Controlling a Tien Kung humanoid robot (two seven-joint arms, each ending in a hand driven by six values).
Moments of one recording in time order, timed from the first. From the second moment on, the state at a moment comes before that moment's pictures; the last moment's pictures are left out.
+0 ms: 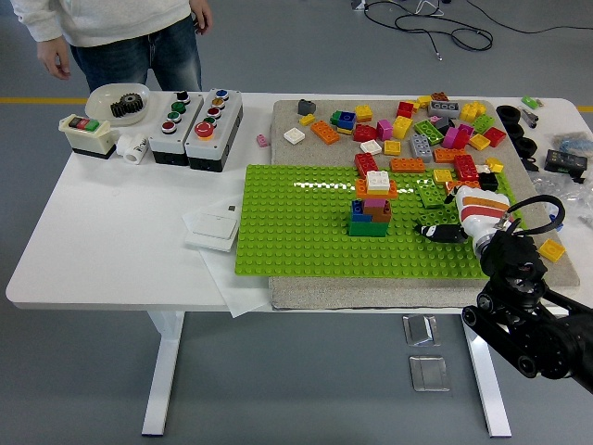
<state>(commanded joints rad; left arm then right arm) -0.02 0.02 -1.04 -0.18 0.85 0.06 0.28 0.67 -0.19 0.66 0.89 -2.01 -0.32 -0.52</state>
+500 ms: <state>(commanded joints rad) -0.02 0.02 -1.04 -0.18 0.84 0.06 0.28 0.68 -0.19 0.65 0.88 -2.00 -0.28 -0.51</state>
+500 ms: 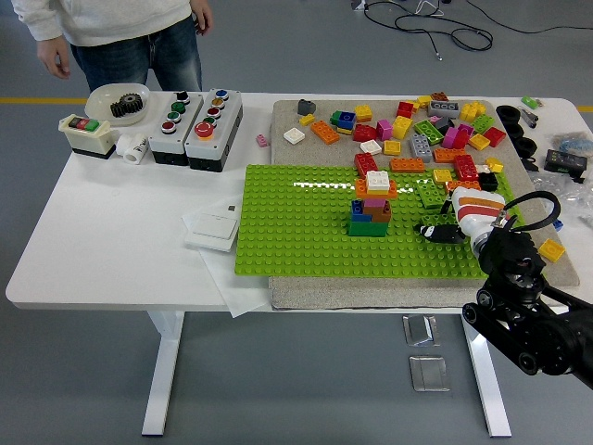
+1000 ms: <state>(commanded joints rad) -0.01 0.02 -1.04 -0.18 0.85 0.06 0.28 0.68 -0.24 0.62 0.92 -1.98 -0.26 -0.48</state>
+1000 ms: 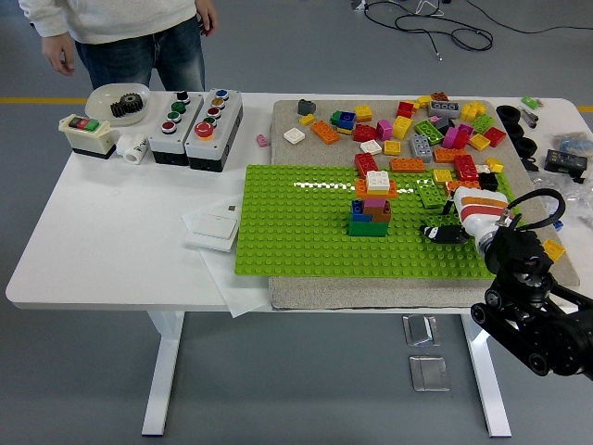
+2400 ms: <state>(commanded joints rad) -0.02 0.02 -1.07 -0.18 0.87 0.06 0.28 0.70 -0.45 0.58 1.03 -1.99 -0.10 -0.18</state>
